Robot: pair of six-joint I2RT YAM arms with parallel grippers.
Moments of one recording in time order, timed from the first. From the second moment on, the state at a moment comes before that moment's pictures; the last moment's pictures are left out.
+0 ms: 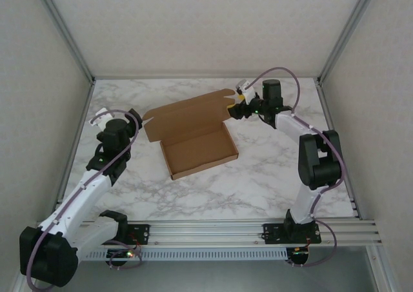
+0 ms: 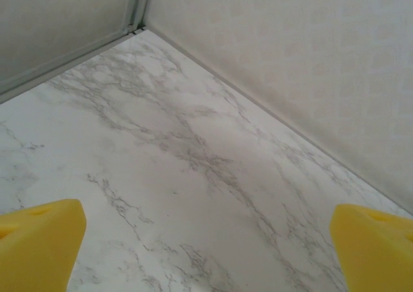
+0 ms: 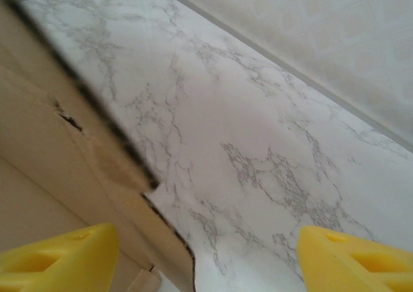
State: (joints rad) left arm -0.21 0.98 0.67 -0.07 -0.53 -0.66; right arm 0.24 1.83 1.26 0.00 -0.63 -0.41
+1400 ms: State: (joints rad) left arm -0.08 1.32 0.63 0.29 -0.11 -0.91; right arm 0.49 1.80 1.24 -0.01 -0.10 -0.29
